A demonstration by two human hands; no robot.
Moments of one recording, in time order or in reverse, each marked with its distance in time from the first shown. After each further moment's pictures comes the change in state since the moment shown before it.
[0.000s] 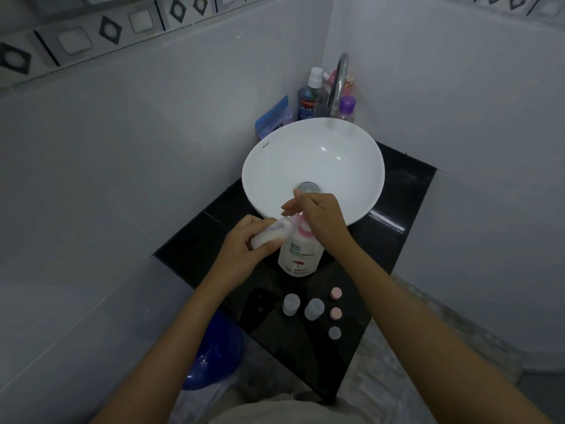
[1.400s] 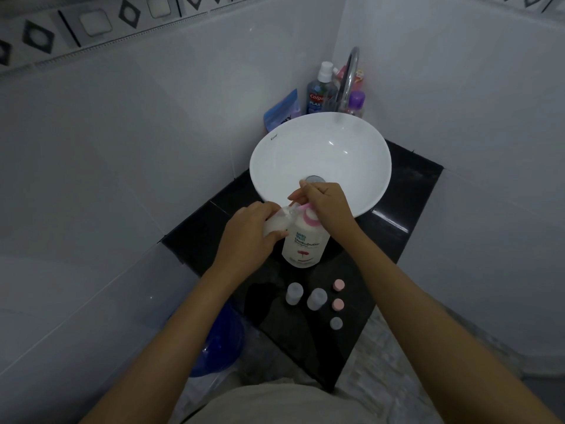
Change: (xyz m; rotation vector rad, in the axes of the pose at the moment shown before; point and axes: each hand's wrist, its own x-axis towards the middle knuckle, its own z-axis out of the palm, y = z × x) left_hand -0.003 0.007 0.004 0.518 0.131 0.109; right_hand -0.002 -0.006 0.000 -0.035 -0.024 0.075
